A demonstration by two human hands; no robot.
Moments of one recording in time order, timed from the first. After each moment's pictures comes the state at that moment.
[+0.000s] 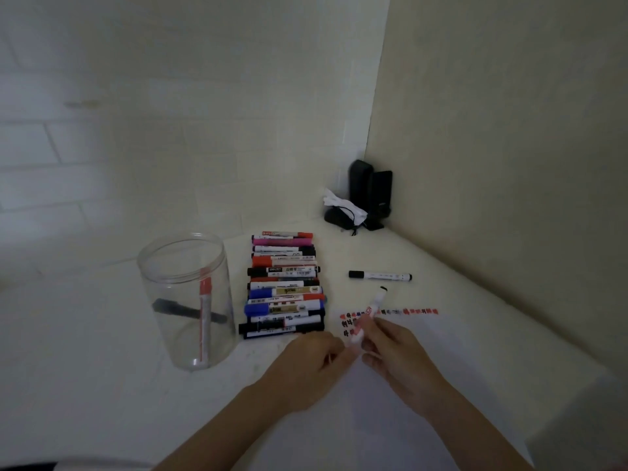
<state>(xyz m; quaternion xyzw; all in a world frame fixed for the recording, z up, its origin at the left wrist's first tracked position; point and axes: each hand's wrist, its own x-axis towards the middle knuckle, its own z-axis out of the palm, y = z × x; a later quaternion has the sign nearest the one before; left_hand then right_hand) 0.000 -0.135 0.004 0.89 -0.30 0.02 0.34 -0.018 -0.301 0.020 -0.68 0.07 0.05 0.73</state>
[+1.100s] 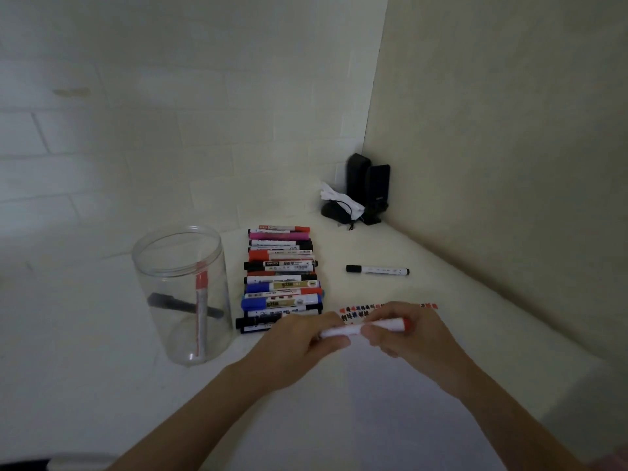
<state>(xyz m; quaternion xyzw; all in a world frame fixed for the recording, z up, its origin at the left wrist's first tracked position) 0.015 -0.117 0.015 0.85 -0.38 0.08 0.35 -0.030 -0.328 0.055 -0.82 -0.09 -0.01 0.57</state>
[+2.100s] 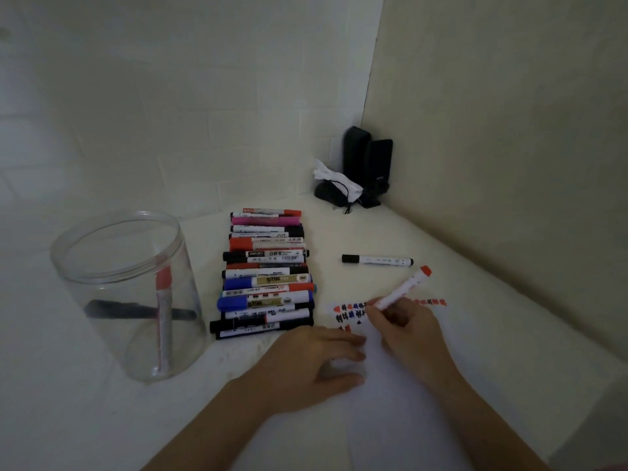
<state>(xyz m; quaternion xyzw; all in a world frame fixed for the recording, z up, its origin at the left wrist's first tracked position) 0.039 -0.140 -0.026 0.85 -0.44 0.02 0.30 0.028 -0.337 -0.012 -0.85 0.05 -0.13 0.51</state>
